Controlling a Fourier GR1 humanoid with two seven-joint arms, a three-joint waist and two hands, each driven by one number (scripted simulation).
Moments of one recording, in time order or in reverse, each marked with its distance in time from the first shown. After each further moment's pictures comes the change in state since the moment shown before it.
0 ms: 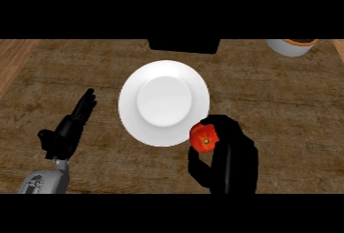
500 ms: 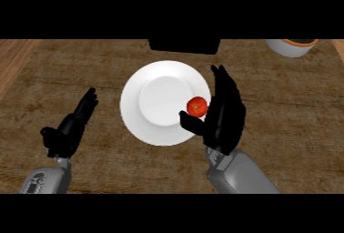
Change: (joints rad) left arm -0.016 -0.005 0.002 0.022 0.000 -0.003 0.002; right arm -0.274 0.035 -0.181 0.316 -0.170 -0.231 0.012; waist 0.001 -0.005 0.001
